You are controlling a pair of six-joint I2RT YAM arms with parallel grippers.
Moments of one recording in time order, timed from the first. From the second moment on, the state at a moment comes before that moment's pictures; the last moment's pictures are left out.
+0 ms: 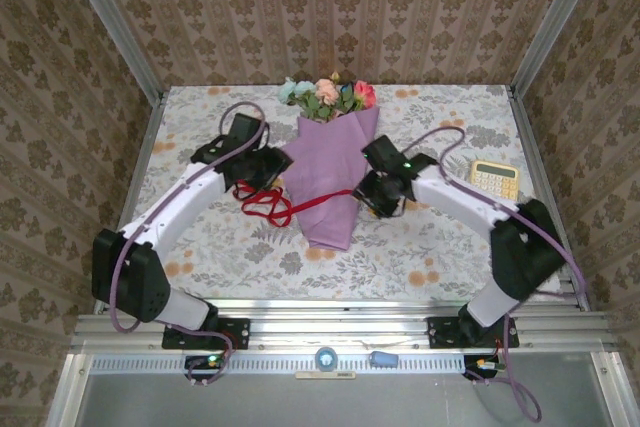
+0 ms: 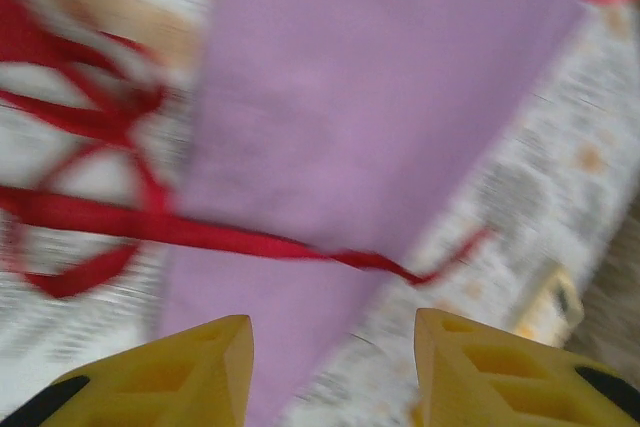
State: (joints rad) left arm -0.44 1.45 1.17 -0.71 0.18 -1.13; right arm 0.57 1.66 1.21 -0.70 -0.13 1.29
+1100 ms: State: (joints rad) left arm -0.23 1.48 1.05 -0.71 0.21 -1.00; right arm 0.62 1.70 1.69 -0.88 0.12 1.31
